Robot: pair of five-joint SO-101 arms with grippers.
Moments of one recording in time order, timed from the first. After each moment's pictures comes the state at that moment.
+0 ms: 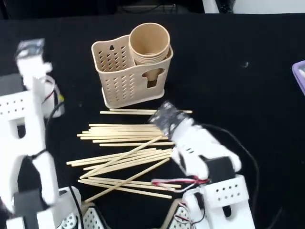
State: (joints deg) left arm -21.1 -20.3 12.1 88.1 -6.9; right arm -13.5 -69.8 63.1 73.6 35.4
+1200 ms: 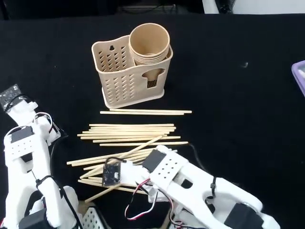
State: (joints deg) left arm -30.3 -34.4 58.7 44.6 9.5; right arm -50.5 -30.2 64.7 74.0 40.5
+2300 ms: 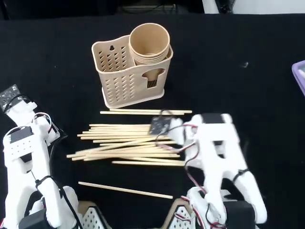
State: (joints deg) left arm -30.6 -34.4 58.7 44.6 9.5; right arm -0.4 -25.5 53.0 78.4 71.8
